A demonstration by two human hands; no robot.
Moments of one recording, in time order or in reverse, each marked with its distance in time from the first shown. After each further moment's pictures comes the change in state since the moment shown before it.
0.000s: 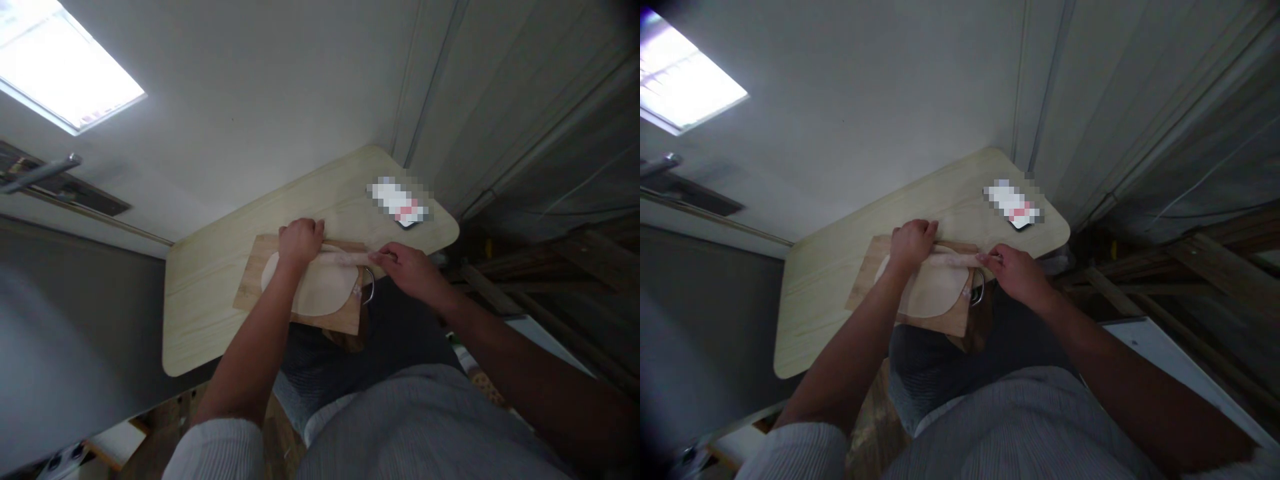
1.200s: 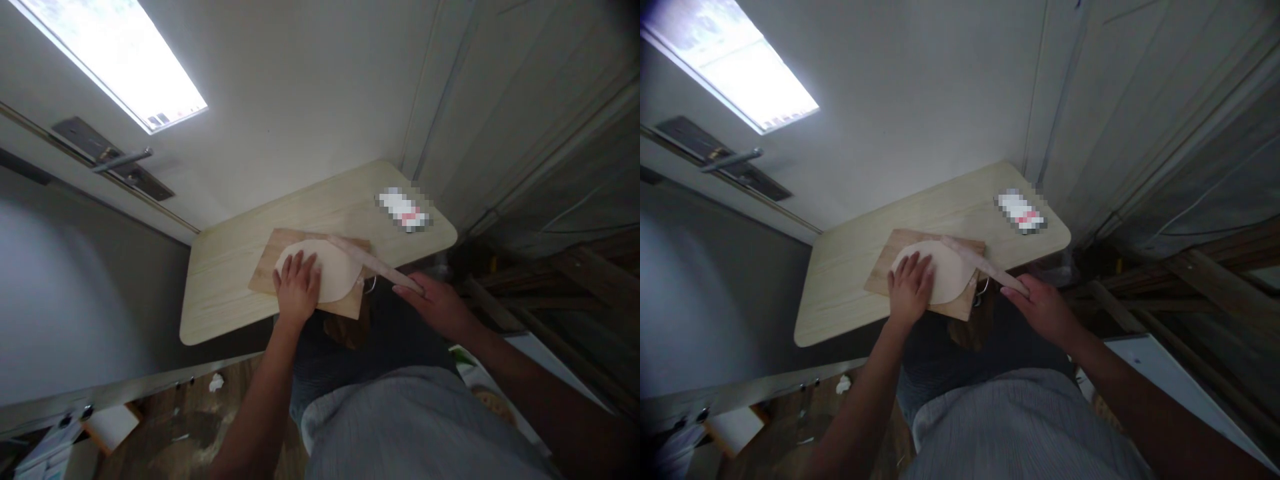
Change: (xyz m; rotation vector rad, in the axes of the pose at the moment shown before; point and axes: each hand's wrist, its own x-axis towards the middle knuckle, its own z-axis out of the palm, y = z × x) left_hand -0.148 -0.021 0.029 -0.247 0.251 -0.127; right_hand -0.078 0.025 -0.014 0.010 -0.061 -0.074
